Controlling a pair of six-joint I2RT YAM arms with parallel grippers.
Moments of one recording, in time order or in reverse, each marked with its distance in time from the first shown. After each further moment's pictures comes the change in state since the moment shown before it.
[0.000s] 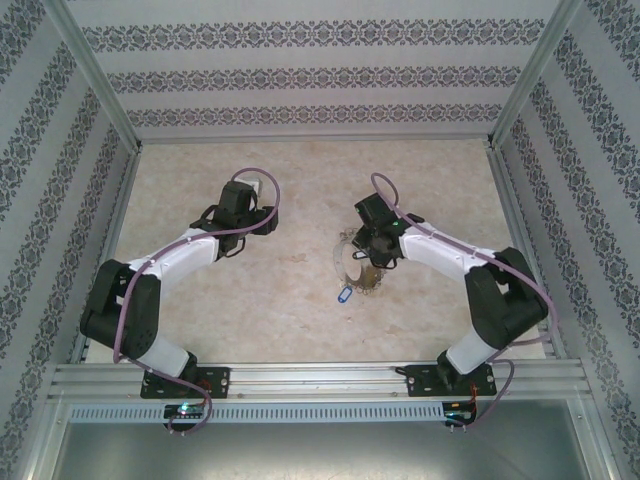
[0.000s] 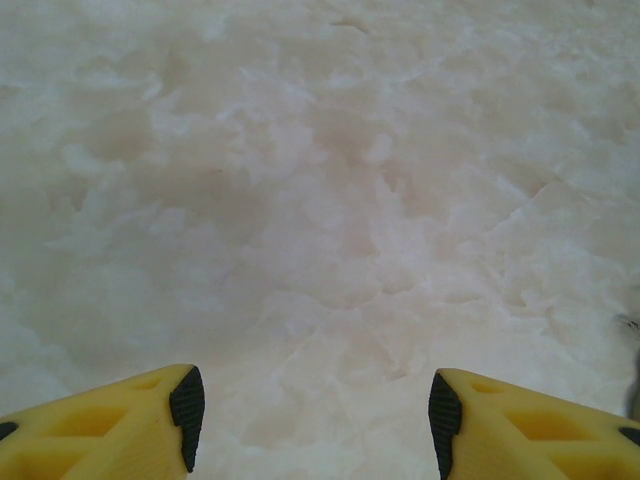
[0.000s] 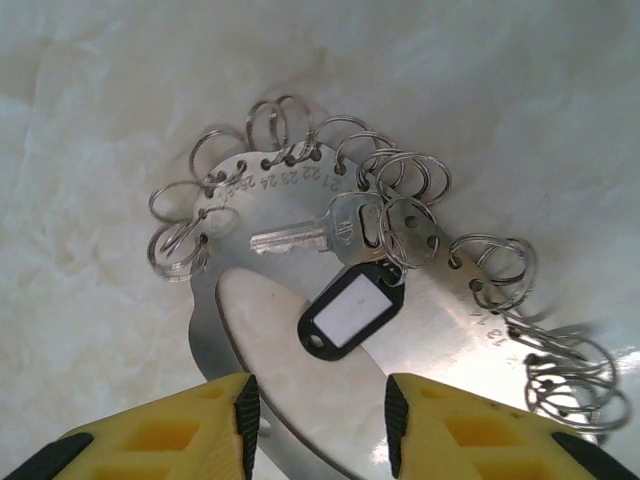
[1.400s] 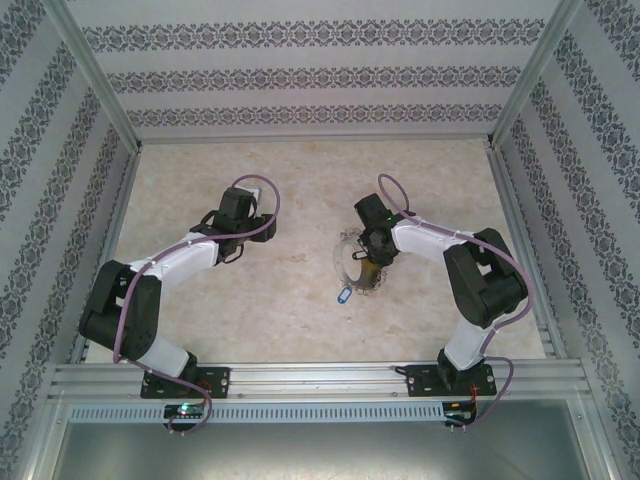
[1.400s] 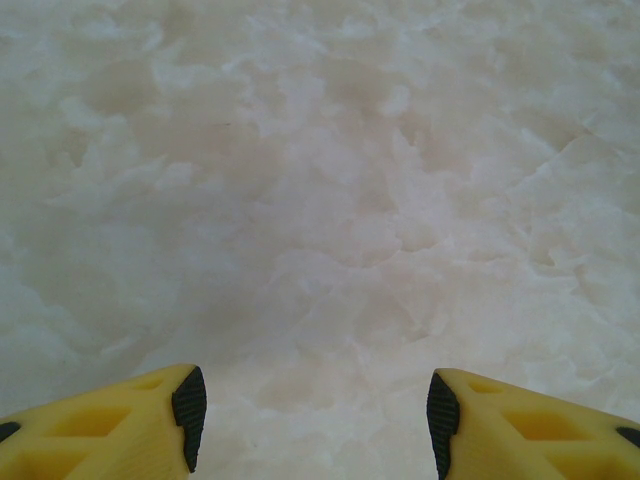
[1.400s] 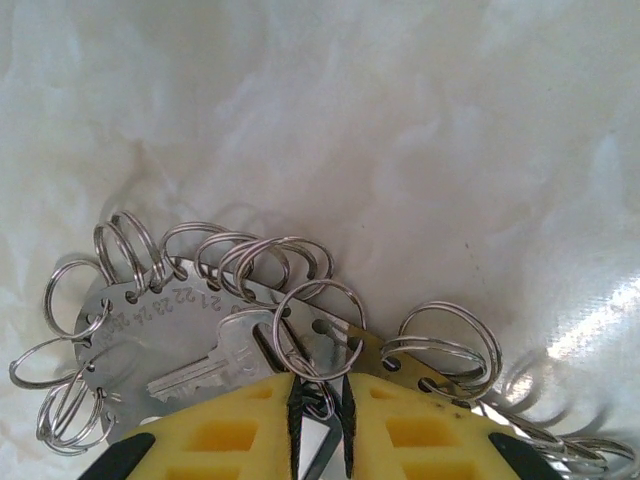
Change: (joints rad) left arm 0.000 -0.008 -0.048 -0.002 0.001 0.018; right arm -0.045 0.138 0.026 -0.002 0.027 0.224
